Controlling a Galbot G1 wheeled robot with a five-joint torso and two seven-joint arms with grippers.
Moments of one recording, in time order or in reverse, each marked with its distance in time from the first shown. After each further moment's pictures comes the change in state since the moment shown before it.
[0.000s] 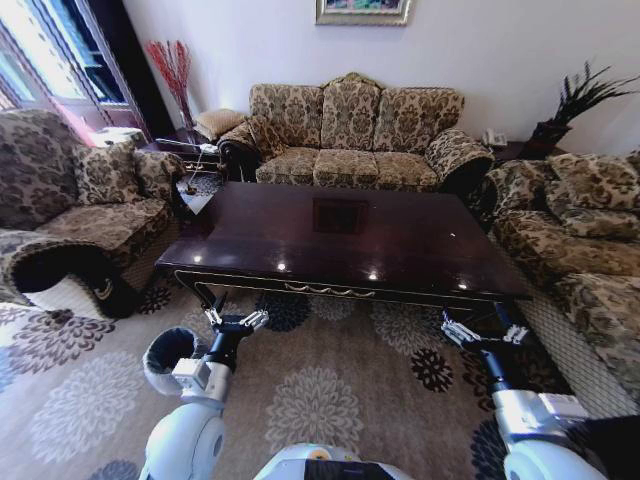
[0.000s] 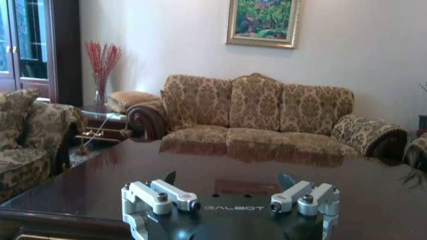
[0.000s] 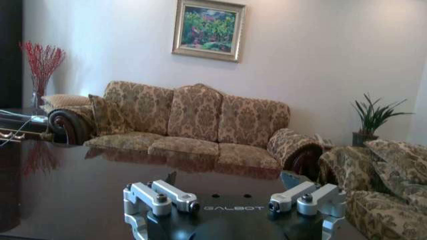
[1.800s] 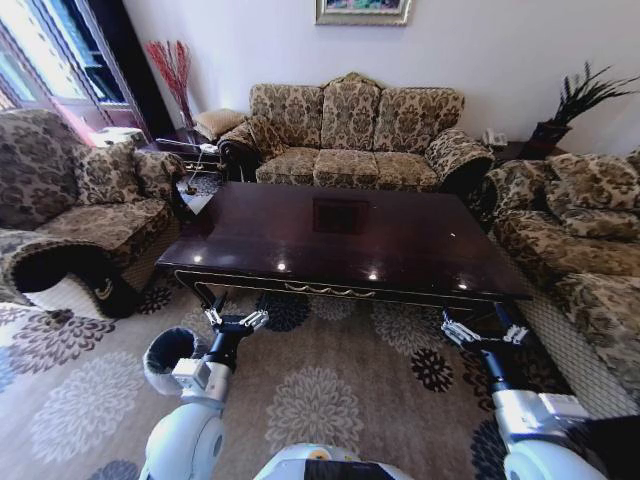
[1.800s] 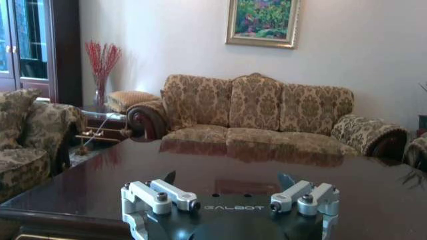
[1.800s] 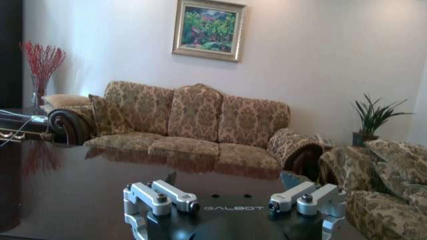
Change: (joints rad) left arm 0.000 0.000 0.000 0.000 0.000 0.000 0.000; right arm 0.000 0.000 0.000 0.000 0.000 0.000 0.000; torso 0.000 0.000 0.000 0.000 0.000
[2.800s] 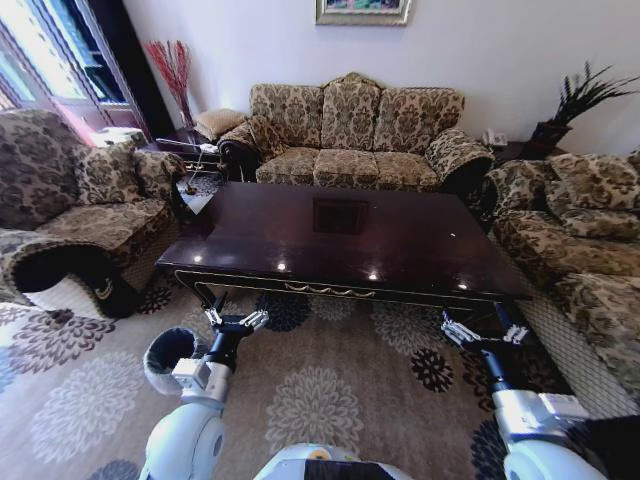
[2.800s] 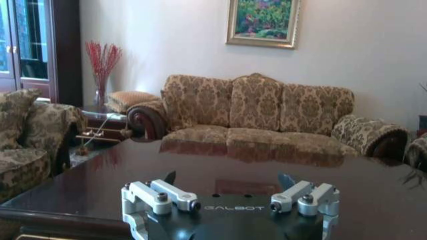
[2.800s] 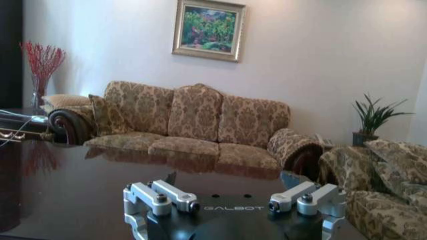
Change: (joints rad) left arm 0.000 0.000 0.000 0.000 0.000 0.000 0.000; right arm 0.000 0.000 0.000 0.000 0.000 0.000 0.000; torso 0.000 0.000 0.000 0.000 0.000
